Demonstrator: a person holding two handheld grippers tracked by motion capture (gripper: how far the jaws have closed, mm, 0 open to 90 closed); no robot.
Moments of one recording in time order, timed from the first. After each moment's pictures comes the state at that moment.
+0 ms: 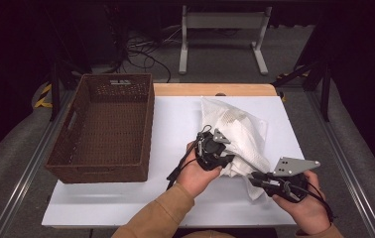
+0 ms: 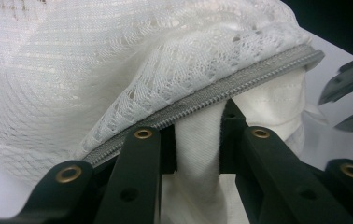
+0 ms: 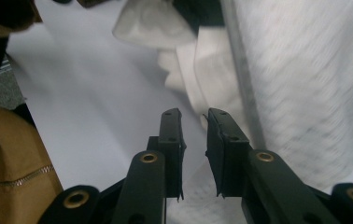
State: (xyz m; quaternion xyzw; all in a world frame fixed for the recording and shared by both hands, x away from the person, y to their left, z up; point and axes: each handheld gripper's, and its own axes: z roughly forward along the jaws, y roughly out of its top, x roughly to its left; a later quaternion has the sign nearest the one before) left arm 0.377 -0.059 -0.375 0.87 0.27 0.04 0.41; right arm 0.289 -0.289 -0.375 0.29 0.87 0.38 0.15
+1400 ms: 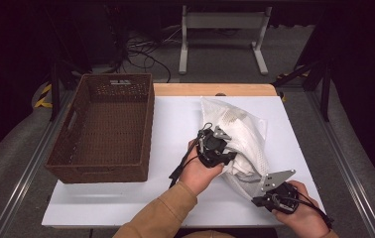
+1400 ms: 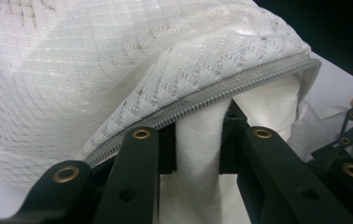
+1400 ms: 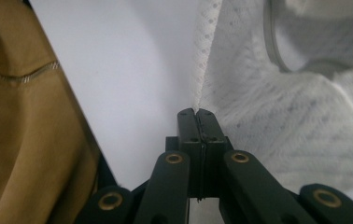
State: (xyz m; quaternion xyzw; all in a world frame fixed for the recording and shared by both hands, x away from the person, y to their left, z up) left arm 0.383 -0.063 -0.374 0.86 0.28 0.03 0.42; right arm 0.284 -0.291 -0.420 0.27 0.93 0.25 0.05
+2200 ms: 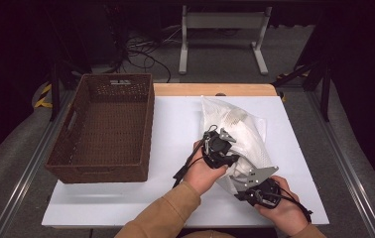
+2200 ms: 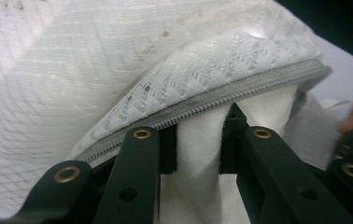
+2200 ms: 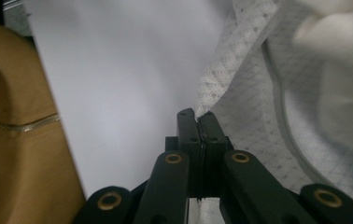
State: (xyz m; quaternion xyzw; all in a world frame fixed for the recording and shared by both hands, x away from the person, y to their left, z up) left arm 0.390 -0.078 -0.389 0.87 0.28 0.04 0.40; right arm 0.299 -0.253 -0.427 0.23 0.93 0.29 0.05
